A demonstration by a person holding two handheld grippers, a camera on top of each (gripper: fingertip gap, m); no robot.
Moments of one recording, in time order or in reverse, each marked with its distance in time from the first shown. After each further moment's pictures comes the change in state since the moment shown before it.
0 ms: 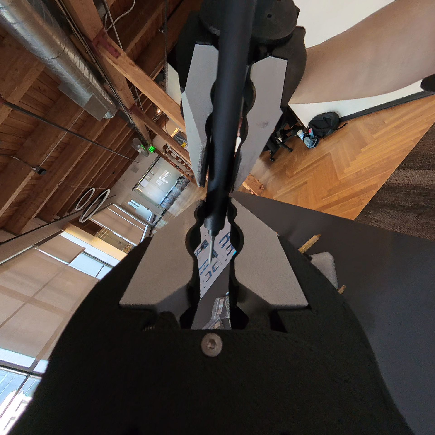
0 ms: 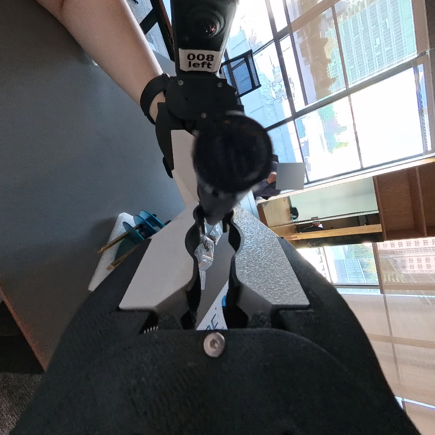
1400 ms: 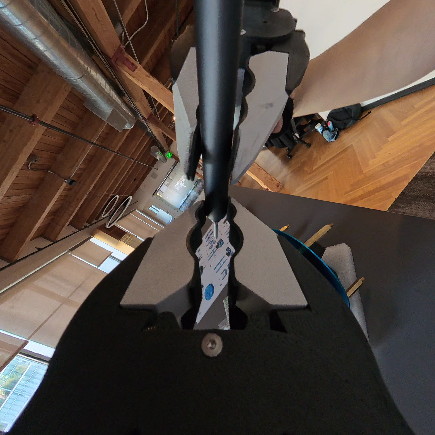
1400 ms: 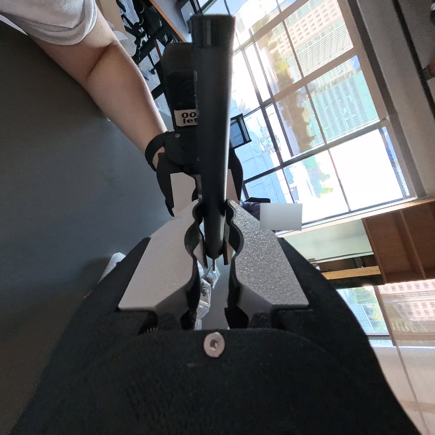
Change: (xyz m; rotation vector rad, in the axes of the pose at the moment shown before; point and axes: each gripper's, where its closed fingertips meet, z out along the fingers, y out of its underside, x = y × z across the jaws) left arm 0.000 0.002 -0.008 0.011 -0.060 0.092; right arm -0.003 -0.029 0.013 0.227 0.023 -0.014
